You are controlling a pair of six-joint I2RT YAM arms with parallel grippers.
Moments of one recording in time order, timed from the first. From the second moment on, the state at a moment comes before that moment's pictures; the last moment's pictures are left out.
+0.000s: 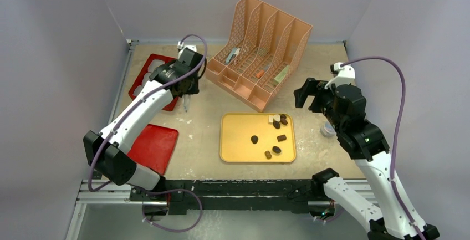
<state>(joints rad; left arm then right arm) -0.55 1.47 1.48 -0.96 -0.47 -0.43 0.39 0.76 1.09 -0.68 0.23 0.34</state>
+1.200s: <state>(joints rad) -0.12 1.54 1.26 -0.82 -0.56 -0.45 0.39 0.75 1.07 -0.69 0.19 0.33</state>
